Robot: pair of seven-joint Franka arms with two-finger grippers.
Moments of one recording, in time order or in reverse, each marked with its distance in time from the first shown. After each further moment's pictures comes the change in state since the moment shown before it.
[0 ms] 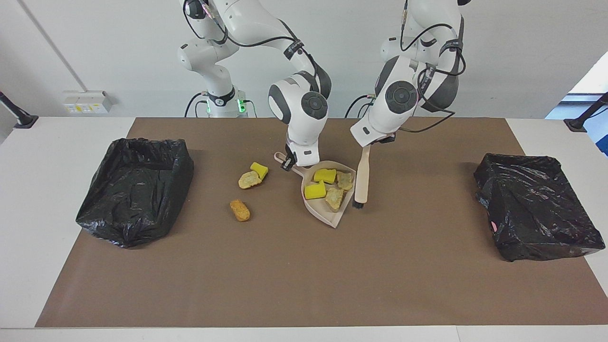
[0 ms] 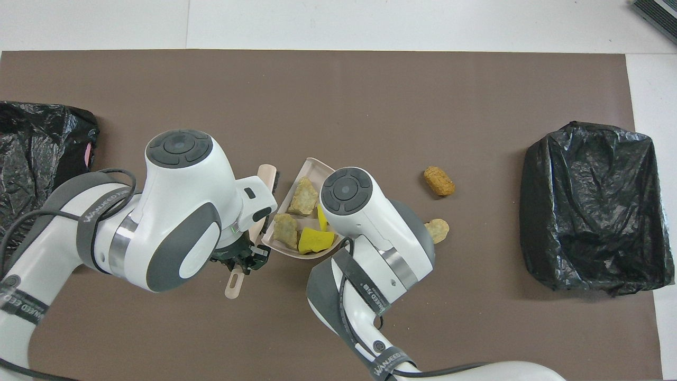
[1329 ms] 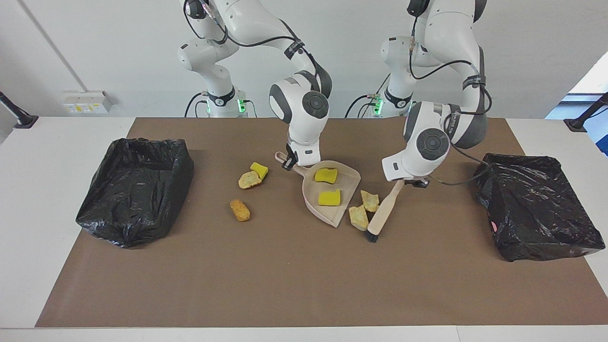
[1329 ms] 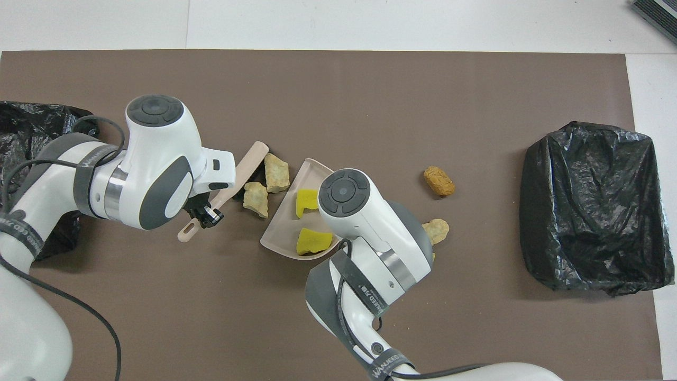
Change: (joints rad) left arm -0.014 0.201 0.136 0.065 0.211 0.139 0.526; right arm 0.005 0.000 0.002 0.000 0.000 0.002 0.000
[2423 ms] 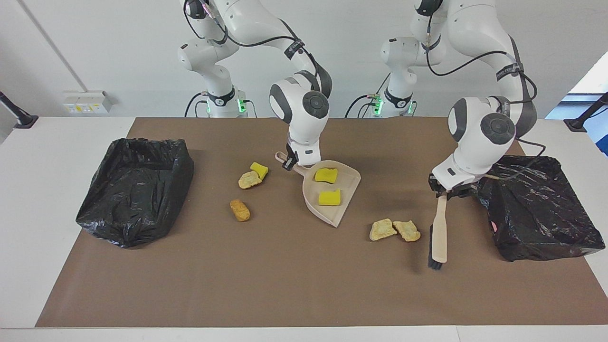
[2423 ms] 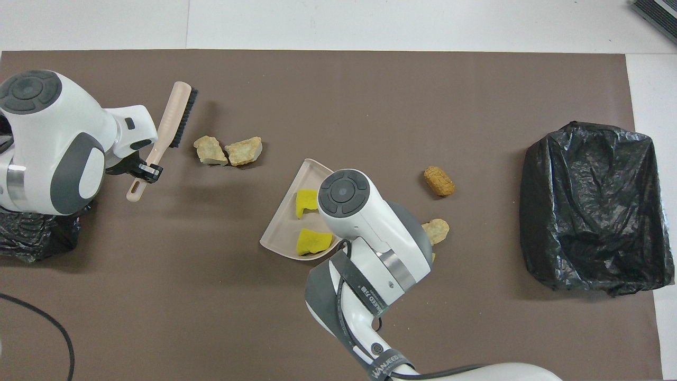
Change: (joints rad) left arm 0.123 0.029 0.150 0.076 0.047 0.233 -0.036; right arm 0.000 0.000 0.001 0.000 0.000 0.000 0.000
